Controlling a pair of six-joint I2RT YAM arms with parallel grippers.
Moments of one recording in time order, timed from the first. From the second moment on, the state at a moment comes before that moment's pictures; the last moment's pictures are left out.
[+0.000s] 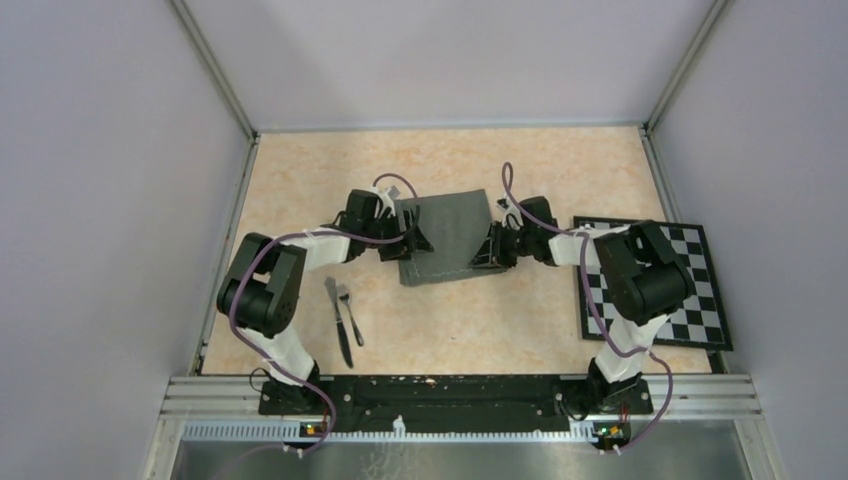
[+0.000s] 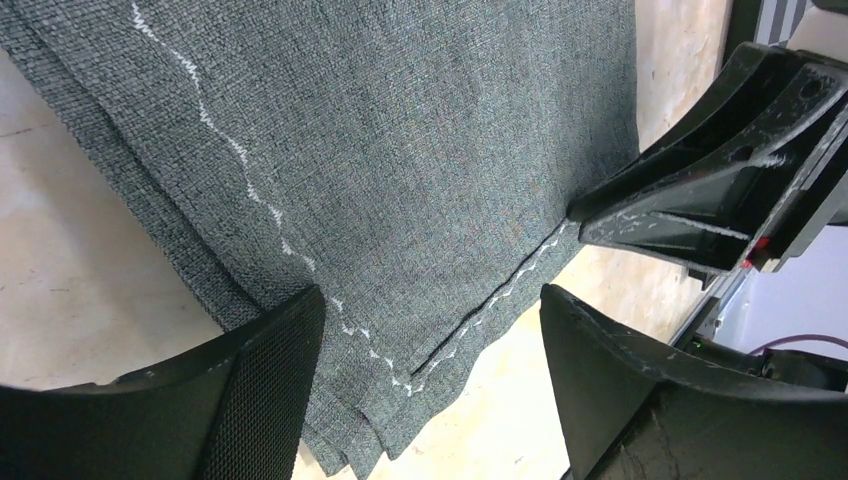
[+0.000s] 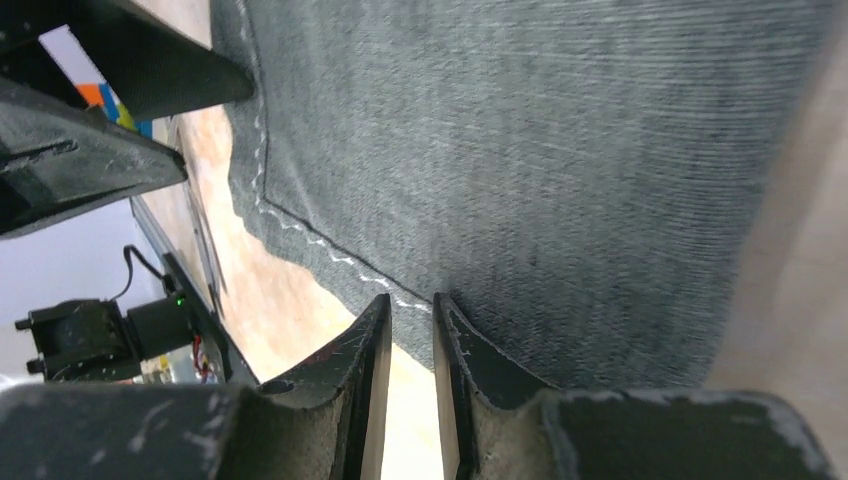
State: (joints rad) left arm -0.35 1.74 0.88 0.08 0.54 -0.57; right arm 0.38 1.79 0.81 0.15 -0.65 0.57
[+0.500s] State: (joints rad) left arm -0.68 1.64 0.70 0.25 0.44 -0.76; right arm 0.22 1.86 1.04 -0.10 -0.54 0.46
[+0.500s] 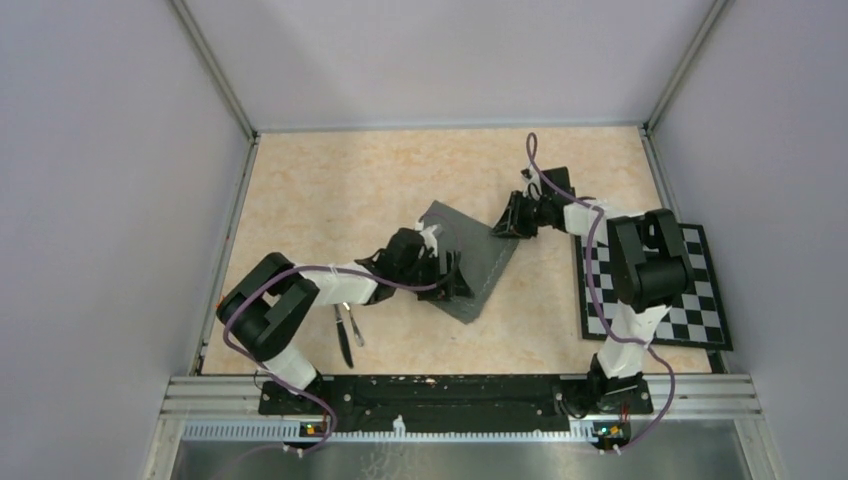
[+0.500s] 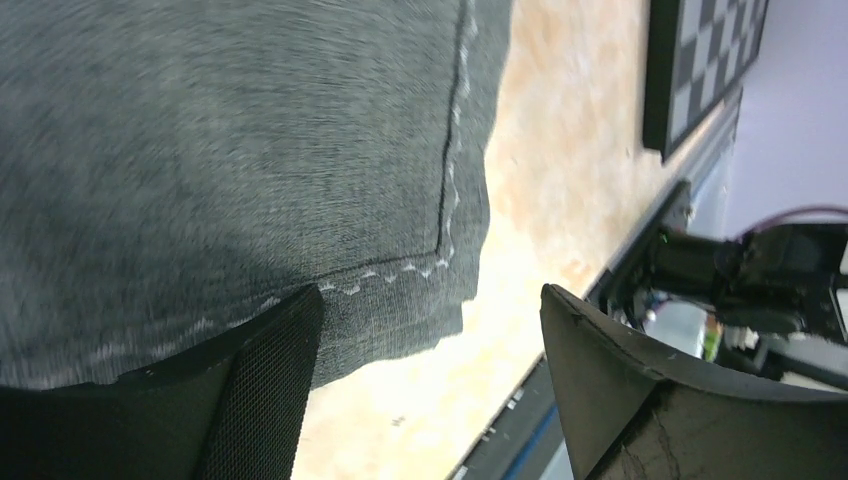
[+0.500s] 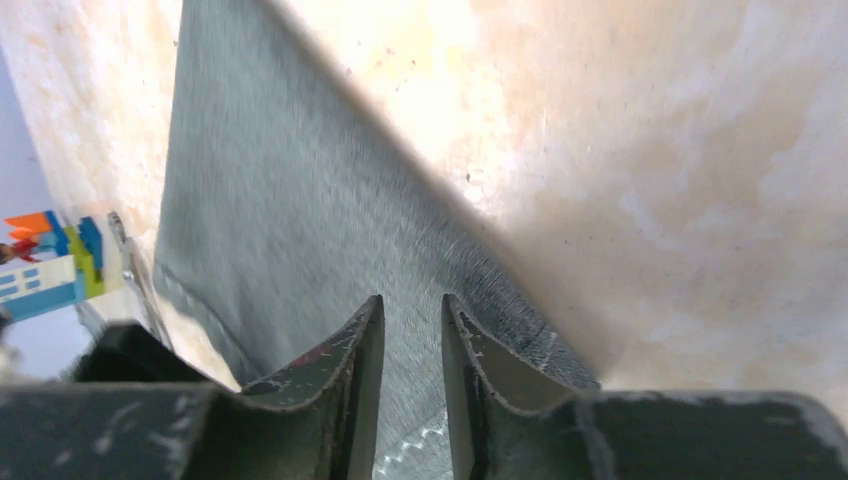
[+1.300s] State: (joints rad) left arm -0.49 1.42 0.83 -0.35 0.18 -0.49; right arm 0.31 1.66 0.86 -0.21 -0.66 0.37
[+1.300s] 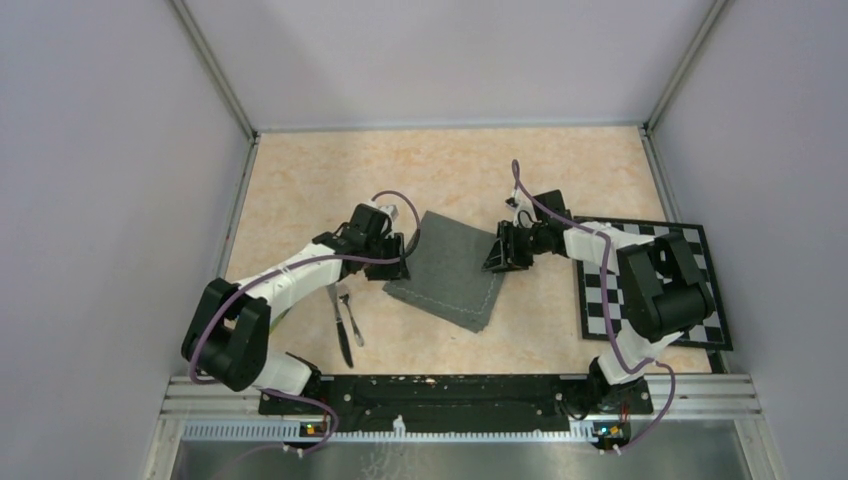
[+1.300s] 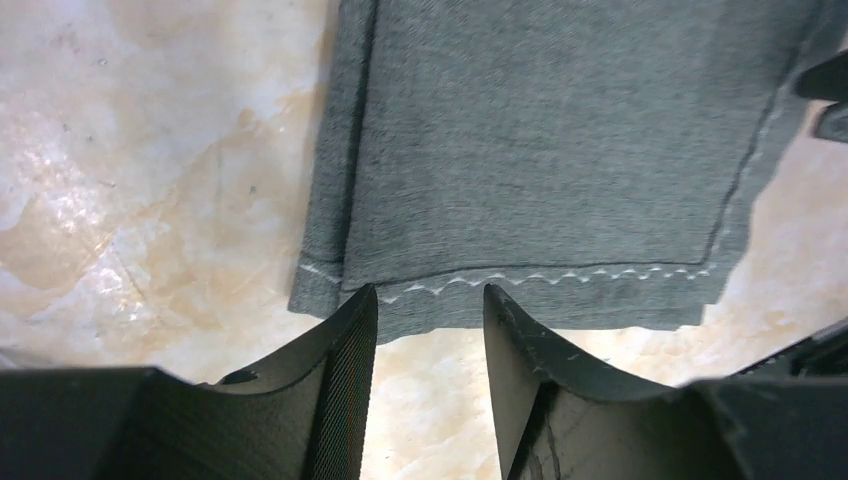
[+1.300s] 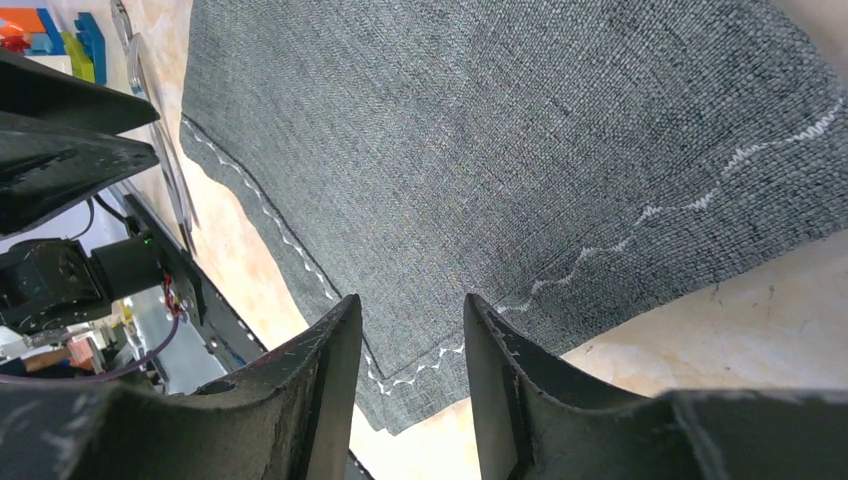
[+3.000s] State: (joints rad) left arm -0.50 1.47 0.76 -0.42 0.12 -0.50; right arm 0.31 1.64 0.85 -0.16 -0.68 0.36
